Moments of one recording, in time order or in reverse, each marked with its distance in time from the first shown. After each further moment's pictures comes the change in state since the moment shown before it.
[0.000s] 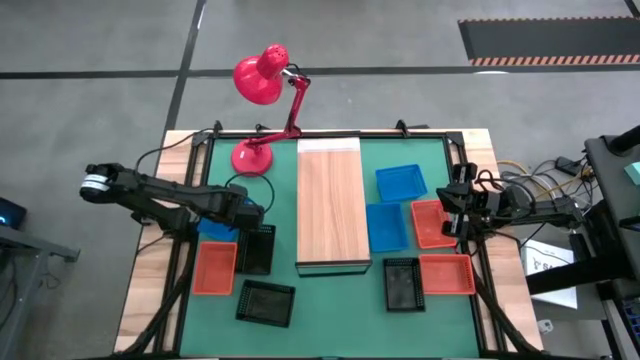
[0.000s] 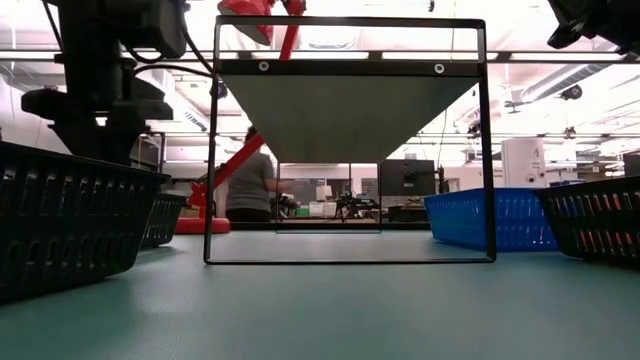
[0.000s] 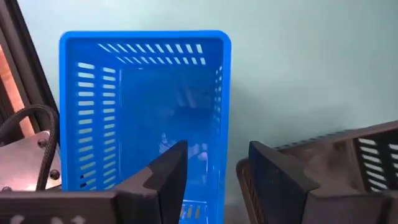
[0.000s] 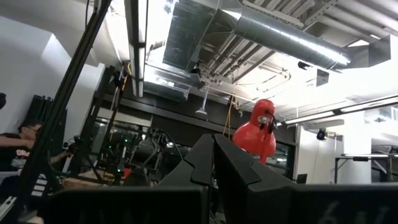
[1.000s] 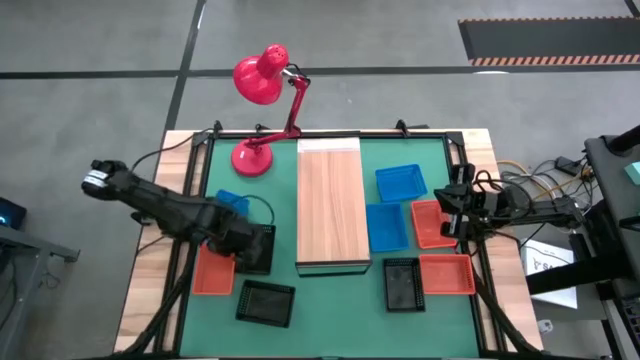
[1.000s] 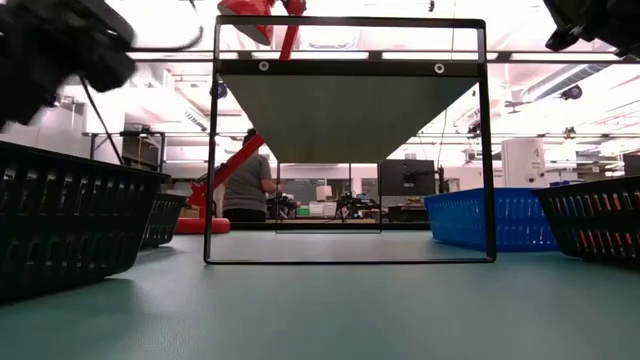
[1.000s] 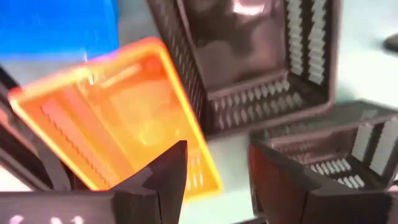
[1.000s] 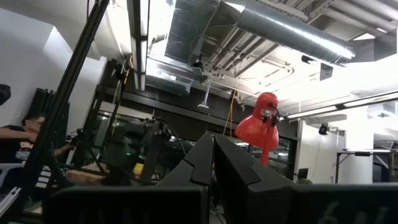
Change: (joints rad) left arm -0.242 0.008 0.136 -0.002 0.497 -0.251; right arm 0.000 0.001 0.000 -0.030 0.000 0.003
